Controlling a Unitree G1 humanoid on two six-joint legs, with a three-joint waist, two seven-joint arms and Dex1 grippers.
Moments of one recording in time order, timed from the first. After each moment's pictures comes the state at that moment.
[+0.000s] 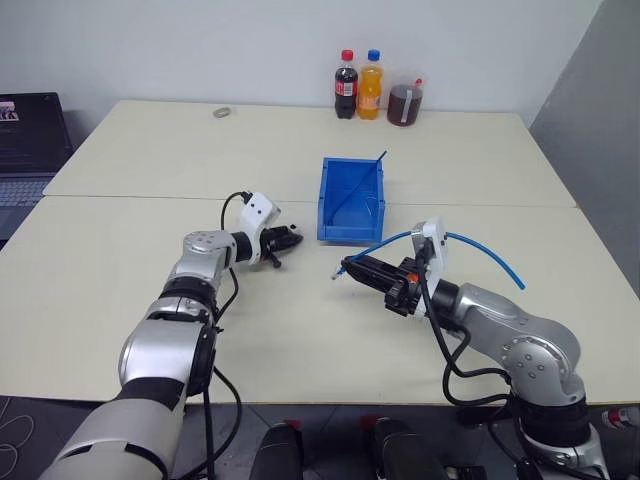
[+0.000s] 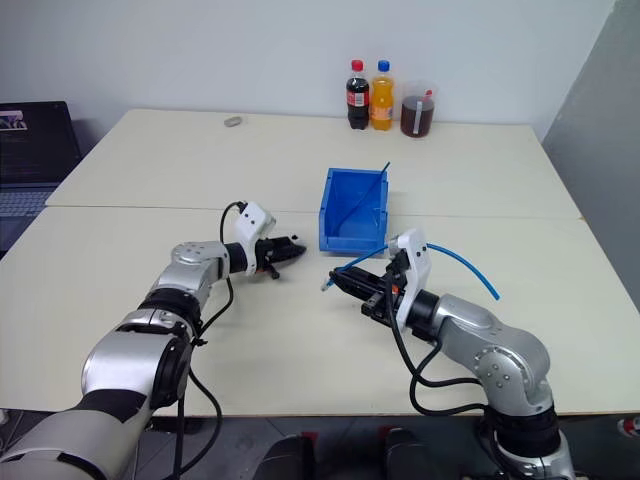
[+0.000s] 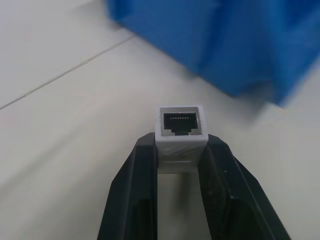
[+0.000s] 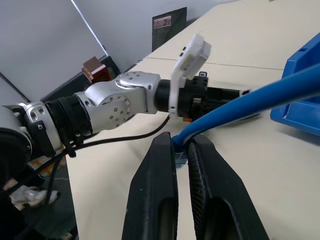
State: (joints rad) left arm -0.94 0.46 0.00 1.12 -0.02 -0.10 -1.10; right arm -0.32 -0.33 0.05 -0.56 0.84 0.93 0.39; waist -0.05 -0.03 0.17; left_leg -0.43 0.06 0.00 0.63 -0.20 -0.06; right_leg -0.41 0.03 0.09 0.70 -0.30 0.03
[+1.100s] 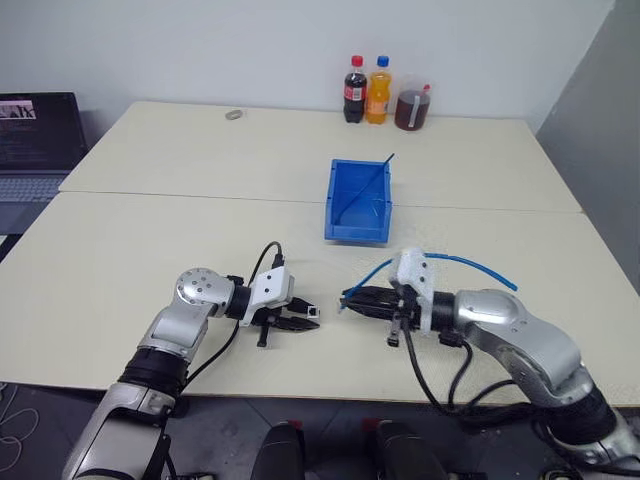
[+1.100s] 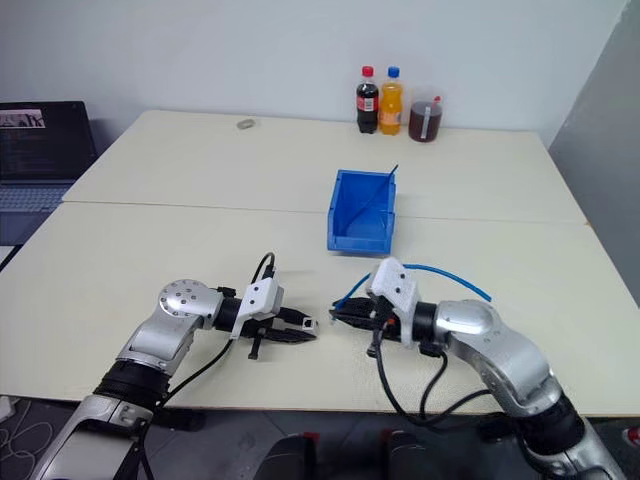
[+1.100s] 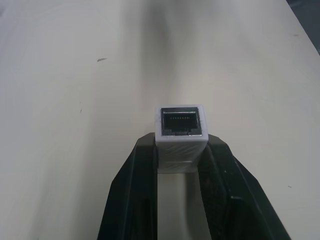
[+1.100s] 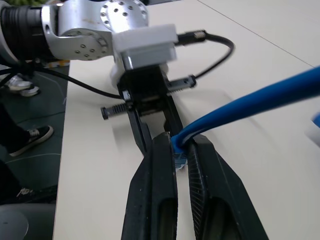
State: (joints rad) left arm -0.50 0.59 -0.23 0.33 -0.11 -0.03 -1.42; right arm -0.41 -0.50 0.36 -0.42 0.45 0.59 0.74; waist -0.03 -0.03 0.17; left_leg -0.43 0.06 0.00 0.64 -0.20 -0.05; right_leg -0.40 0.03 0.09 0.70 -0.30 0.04
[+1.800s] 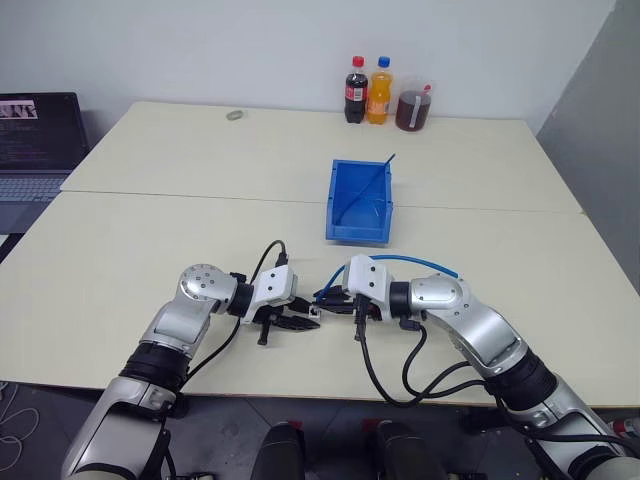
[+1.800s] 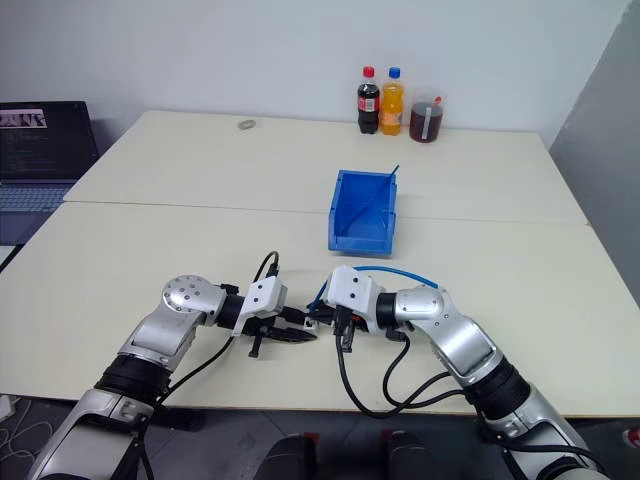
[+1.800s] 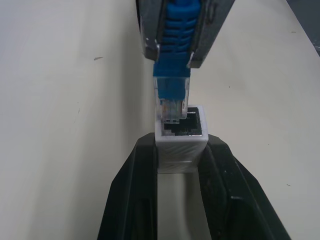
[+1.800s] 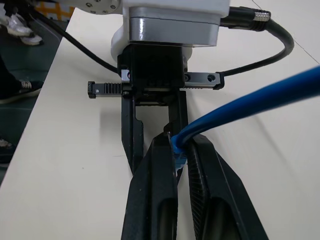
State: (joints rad) left arm -0.51 0.60 -0.25 0.32 -0.11 0.00 -1.42; right arm -0.53 -0.41 0.50 -0.17 0.17 0.38 0.85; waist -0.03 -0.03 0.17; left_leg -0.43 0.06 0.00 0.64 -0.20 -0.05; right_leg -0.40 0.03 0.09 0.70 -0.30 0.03
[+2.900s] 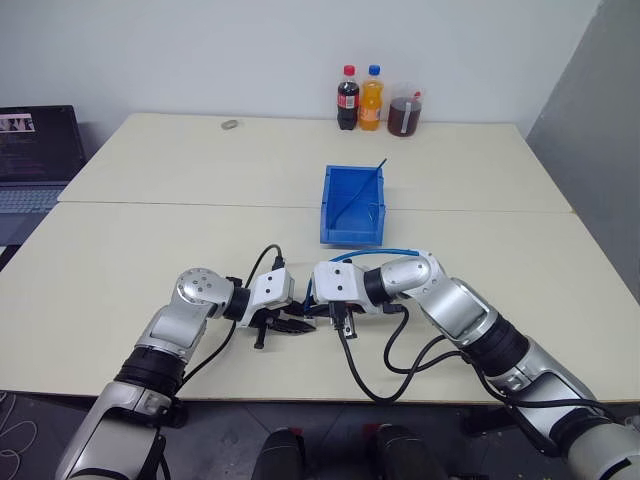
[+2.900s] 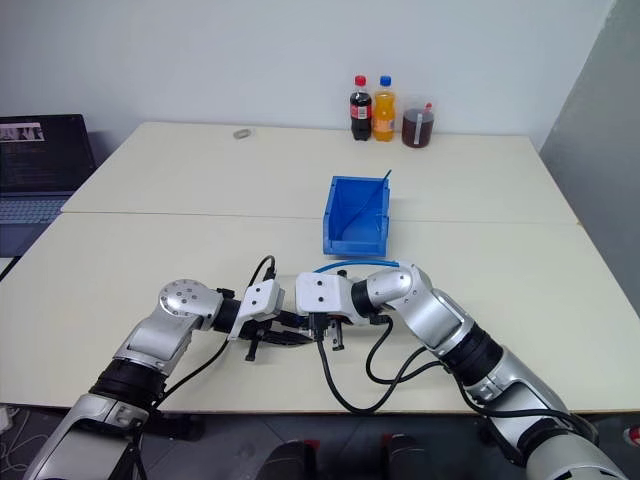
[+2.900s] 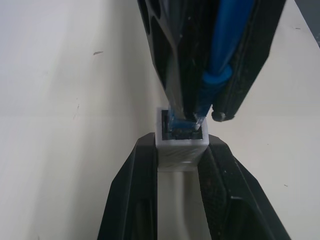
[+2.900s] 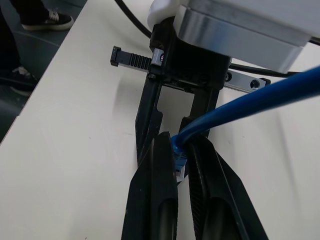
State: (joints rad) left arm -0.48 0.62 -0.25 0.30 -0.10 0.04 -1.40; right arm -0.74 -0.34 0.65 0.00 -0.04 0.39 1.06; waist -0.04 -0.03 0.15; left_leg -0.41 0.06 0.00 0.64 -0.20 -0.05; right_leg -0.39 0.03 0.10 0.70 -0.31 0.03
